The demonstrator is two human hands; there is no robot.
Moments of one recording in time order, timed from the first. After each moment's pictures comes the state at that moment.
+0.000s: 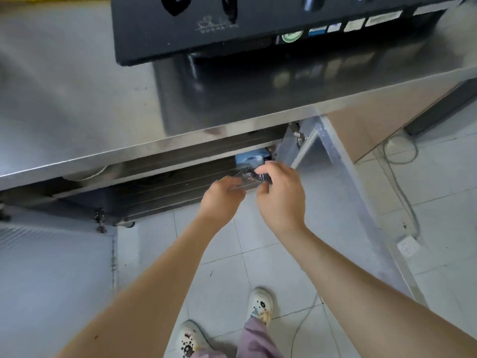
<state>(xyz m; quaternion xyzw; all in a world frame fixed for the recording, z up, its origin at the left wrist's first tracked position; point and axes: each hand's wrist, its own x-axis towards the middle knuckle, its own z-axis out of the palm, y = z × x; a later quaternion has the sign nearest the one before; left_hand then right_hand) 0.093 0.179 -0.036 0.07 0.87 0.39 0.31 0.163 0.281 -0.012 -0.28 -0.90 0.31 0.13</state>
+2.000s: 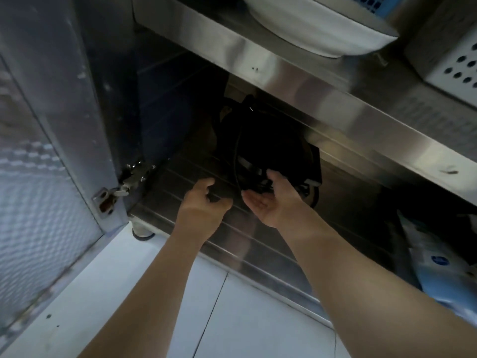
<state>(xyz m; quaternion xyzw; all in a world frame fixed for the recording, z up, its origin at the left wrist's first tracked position) -0.170 -0.135 -0.540 -0.19 0.75 0.63 0.00 -0.226 -0.008 -0.485 -0.37 -0.47 0.78 -0.19</state>
